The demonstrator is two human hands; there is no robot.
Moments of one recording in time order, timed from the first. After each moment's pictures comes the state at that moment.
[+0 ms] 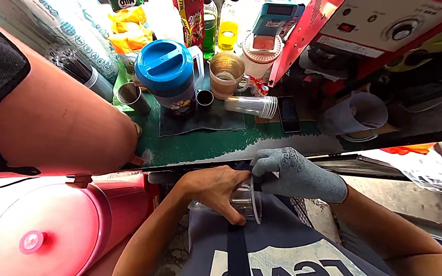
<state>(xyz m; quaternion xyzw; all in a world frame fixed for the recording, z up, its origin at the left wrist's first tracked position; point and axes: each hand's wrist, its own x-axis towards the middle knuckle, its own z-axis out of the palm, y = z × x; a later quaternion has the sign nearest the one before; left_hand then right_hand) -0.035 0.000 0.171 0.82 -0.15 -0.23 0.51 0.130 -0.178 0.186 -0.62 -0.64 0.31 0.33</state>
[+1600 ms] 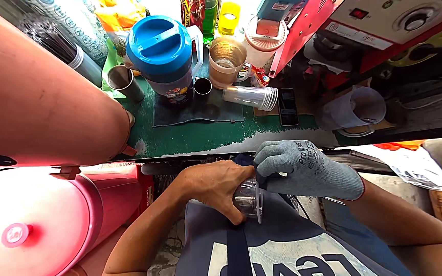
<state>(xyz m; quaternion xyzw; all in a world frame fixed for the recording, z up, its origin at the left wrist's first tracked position) -0.036 -0.007 0.176 0.83 -0.15 -0.20 0.50 0.129 -0.171 0.209 -0.58 -0.71 0.24 0.31</state>
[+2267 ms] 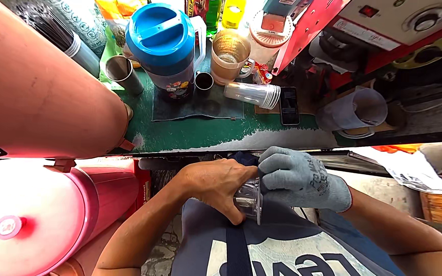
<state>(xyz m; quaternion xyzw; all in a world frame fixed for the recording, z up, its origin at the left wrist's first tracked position) -0.036 -0.009 0.176 0.83 -0.16 -0.19 0.51 0.118 -0.187 0.188 -0.52 -0.75 0.17 0.37</state>
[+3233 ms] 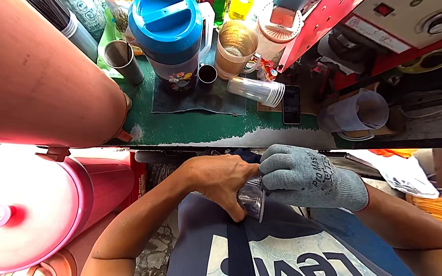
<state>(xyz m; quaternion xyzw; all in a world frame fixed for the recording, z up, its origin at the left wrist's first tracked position) -0.036 -0.010 0.173 0.83 -0.17 -0.18 0.51 0.122 -0.172 0.208 -0.49 -0.79 0.21 0.29</state>
